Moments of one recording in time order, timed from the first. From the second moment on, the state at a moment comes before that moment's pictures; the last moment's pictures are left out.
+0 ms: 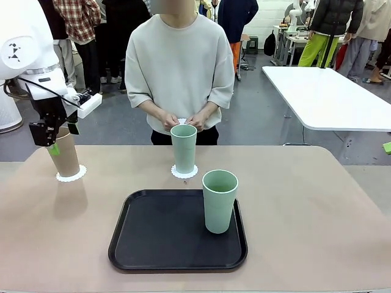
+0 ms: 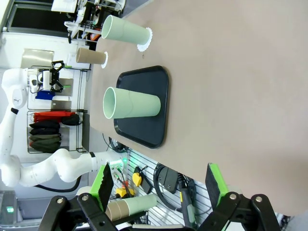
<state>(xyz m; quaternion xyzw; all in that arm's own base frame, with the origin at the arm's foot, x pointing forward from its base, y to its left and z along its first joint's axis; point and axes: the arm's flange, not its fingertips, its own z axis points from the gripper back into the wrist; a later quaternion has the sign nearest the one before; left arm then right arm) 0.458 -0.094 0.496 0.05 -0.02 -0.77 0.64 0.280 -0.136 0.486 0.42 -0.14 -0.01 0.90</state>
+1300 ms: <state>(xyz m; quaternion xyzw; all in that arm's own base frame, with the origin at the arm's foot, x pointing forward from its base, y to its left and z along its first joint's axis) 0.336 -0.006 0.532 0.00 0.01 -0.28 0.96 0.280 -0.136 0.486 0.42 -0.14 -0.01 0.90</state>
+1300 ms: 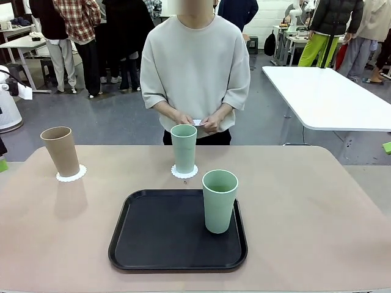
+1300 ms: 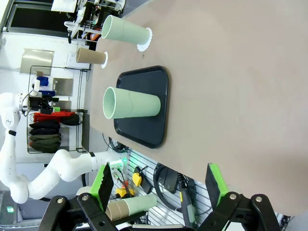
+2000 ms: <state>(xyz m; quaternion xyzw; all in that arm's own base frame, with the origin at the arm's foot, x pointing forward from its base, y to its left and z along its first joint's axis) 0.387 0.127 0.424 -0.49 -0.02 -0.03 0.87 0.280 -0.136 0.486 0.42 -0.14 -0.01 0.90</state>
